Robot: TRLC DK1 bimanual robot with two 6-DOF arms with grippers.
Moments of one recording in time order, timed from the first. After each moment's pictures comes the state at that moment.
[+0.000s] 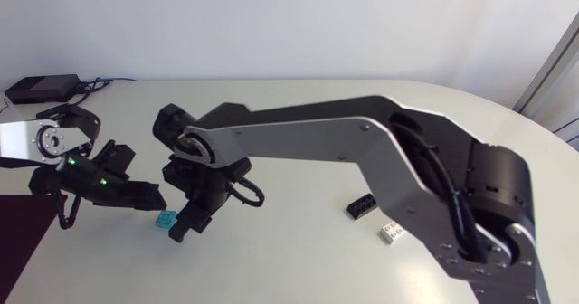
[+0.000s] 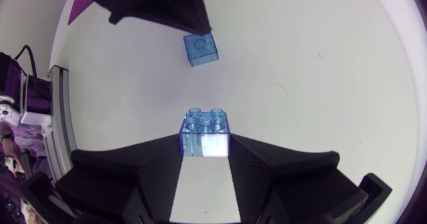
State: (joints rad) left arm 0.15 1.57 0.83 -0.56 0.28 0.30; right arm 0.98 2.29 1.91 -0.78 -0.18 -0.16
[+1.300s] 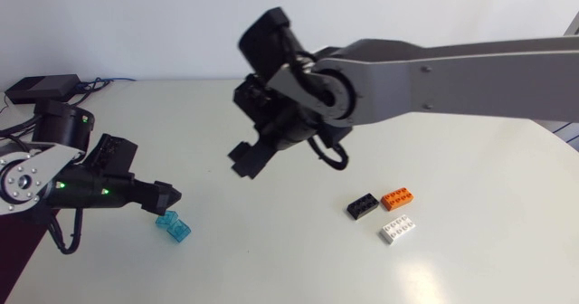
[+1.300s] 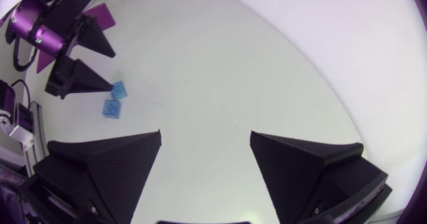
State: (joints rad) left arm -0.06 1.20 0.63 -0.37 0.21 0.18; right arm 0.80 1.72 1.40 -0.44 0.09 -0.18
